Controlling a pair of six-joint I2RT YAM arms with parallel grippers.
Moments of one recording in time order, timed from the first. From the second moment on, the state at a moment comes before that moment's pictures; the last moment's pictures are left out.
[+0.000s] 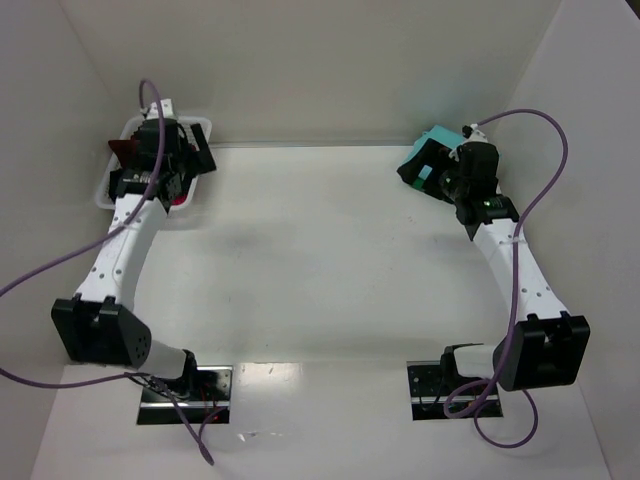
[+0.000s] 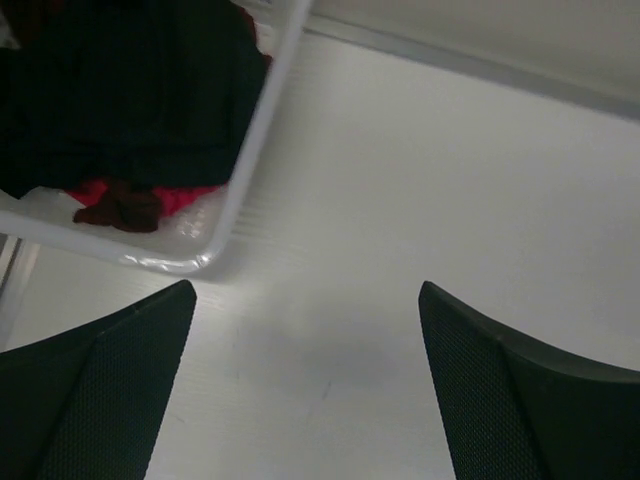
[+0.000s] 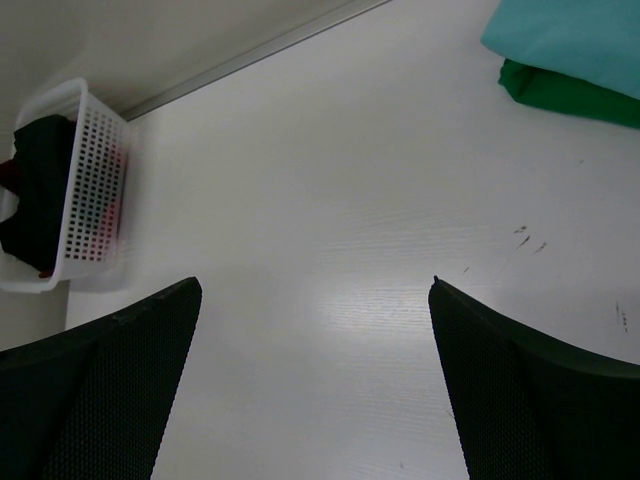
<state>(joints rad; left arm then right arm) -0.06 1.43 1.45 -0.52 -0.23 -0.28 0.07 1.28 1.17 -0.29 -0.18 0.54</state>
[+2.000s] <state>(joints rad) 0.25 2.06 1.98 -0.50 0.00 -0.32 0.07 1.40 1.29 -0.25 -0.21 0.55</state>
